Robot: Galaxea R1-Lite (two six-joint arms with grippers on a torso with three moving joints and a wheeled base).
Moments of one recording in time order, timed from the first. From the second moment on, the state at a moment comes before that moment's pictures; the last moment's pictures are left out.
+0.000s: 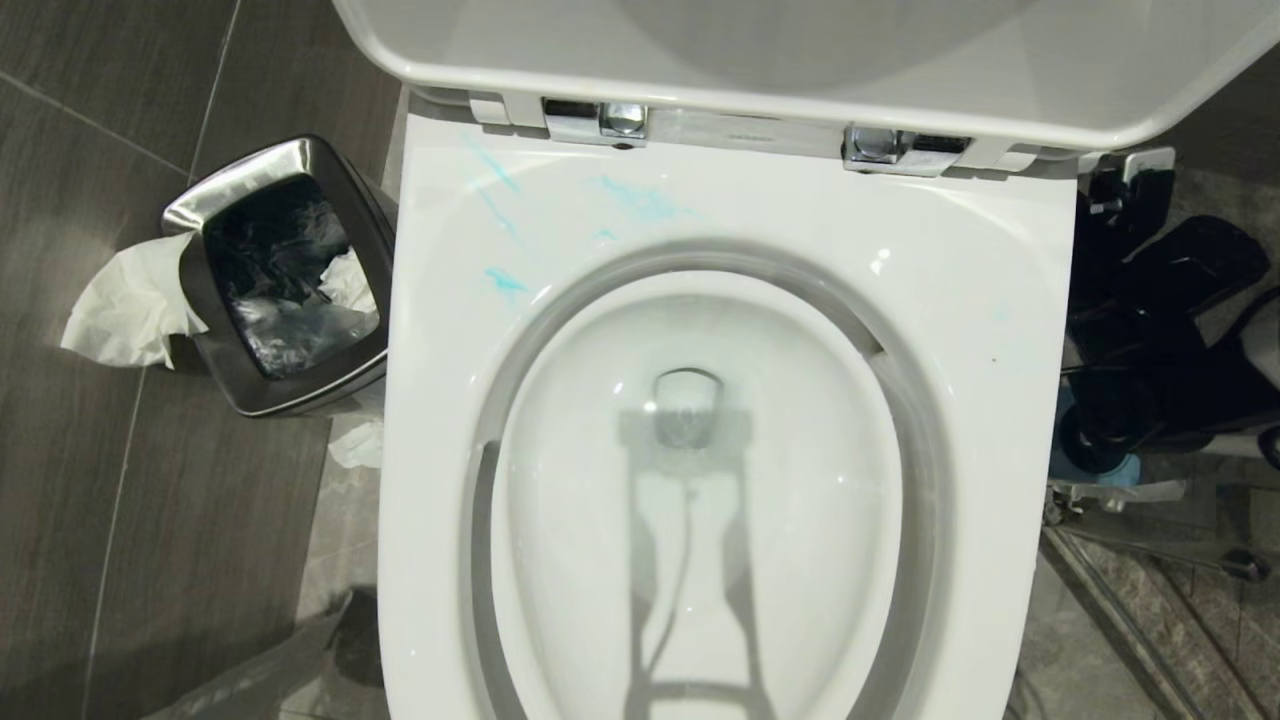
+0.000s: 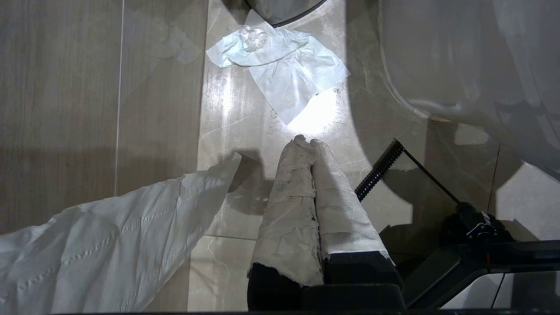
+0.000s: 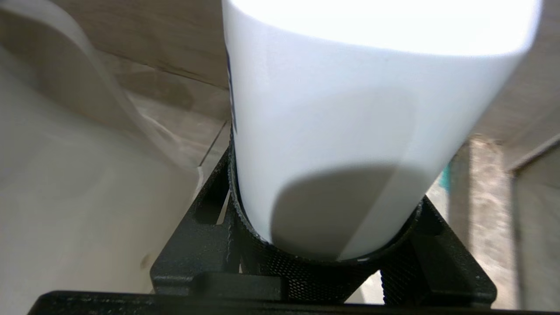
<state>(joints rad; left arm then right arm) 0.00 0.00 0.00 0.01 -0.02 0.01 -0.04 2.14 -1.32 -1.47 0.18 -0.04</state>
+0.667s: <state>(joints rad) 0.00 0.00 0.00 0.01 -0.02 0.01 -0.14 1.69 -0.92 -1.07 0.20 0.09</state>
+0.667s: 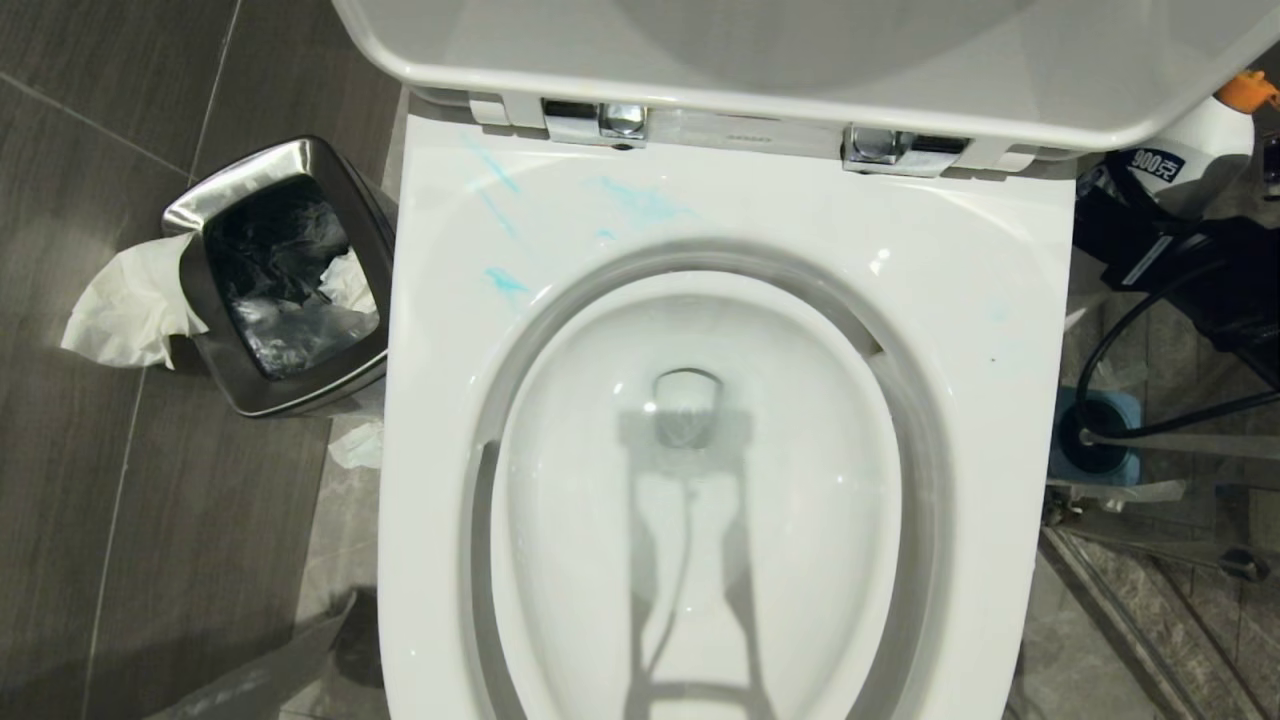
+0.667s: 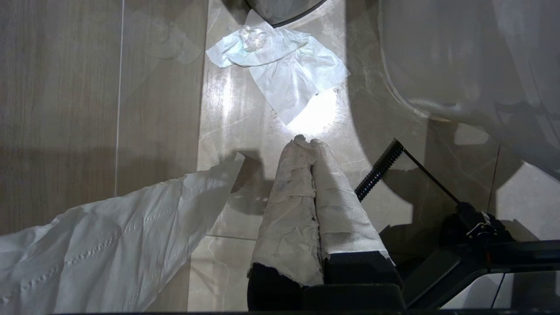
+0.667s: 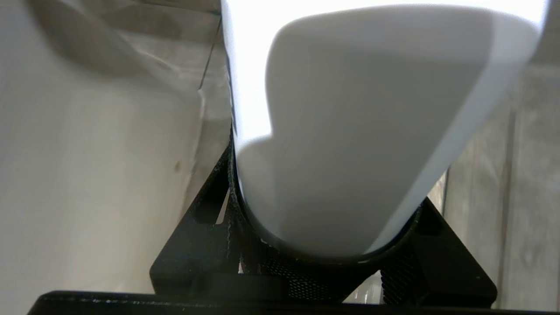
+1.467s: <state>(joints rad) 0.00 0.00 0.00 0.01 -0.02 0.01 -0.14 1.36 -0.78 -0.87 0.15 0.02</state>
